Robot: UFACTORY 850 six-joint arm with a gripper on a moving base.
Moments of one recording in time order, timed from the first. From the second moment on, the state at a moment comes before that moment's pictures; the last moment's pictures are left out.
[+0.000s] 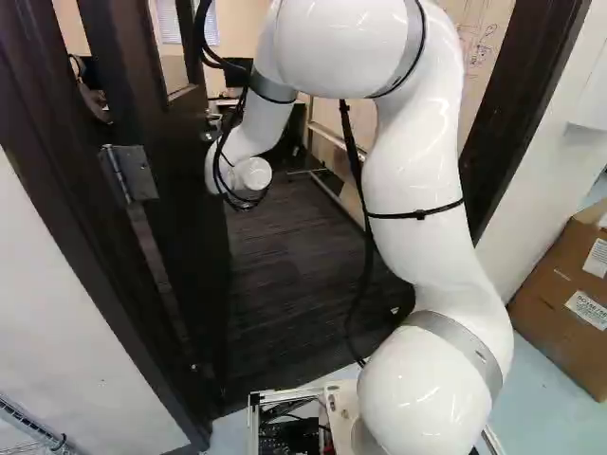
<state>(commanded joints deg) 30.3 -28.3 -60.1 4.9 37.3 0.0</state>
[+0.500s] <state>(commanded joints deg) 33.0 -31.1 -63.8 4.9 37.3 0.0</state>
